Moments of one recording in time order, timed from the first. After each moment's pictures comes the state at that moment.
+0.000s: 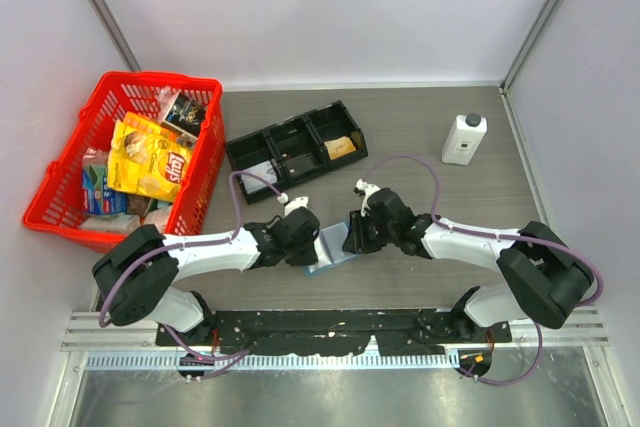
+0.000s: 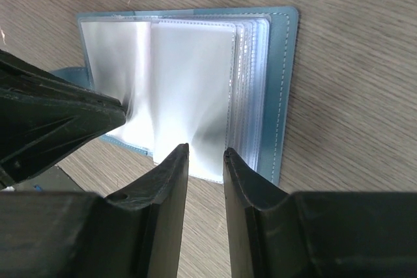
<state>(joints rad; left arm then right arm) -0.97 1.44 0.66 -0.21 -0.13 -0.92 0.75 1.39 0.57 0.00 -0.21 0.54</state>
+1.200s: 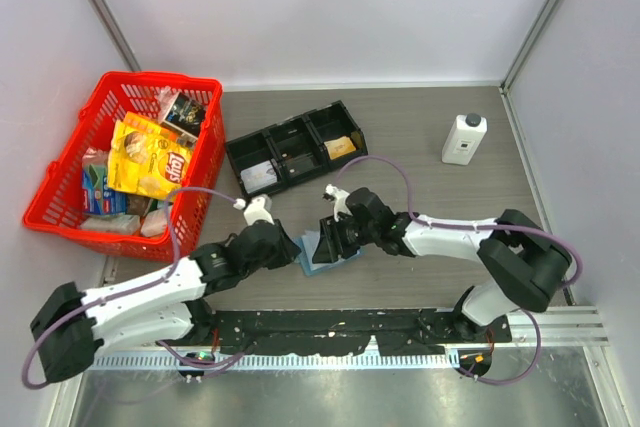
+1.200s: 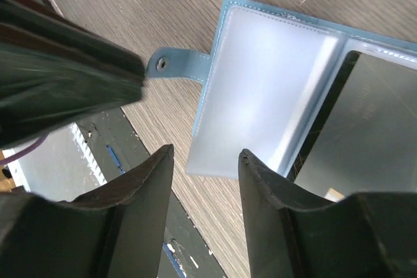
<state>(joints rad) -0.97 1.01 0.47 -0.22 -0.26 -1.04 0.86 1.49 0.67 0.11 -0.43 0.55</state>
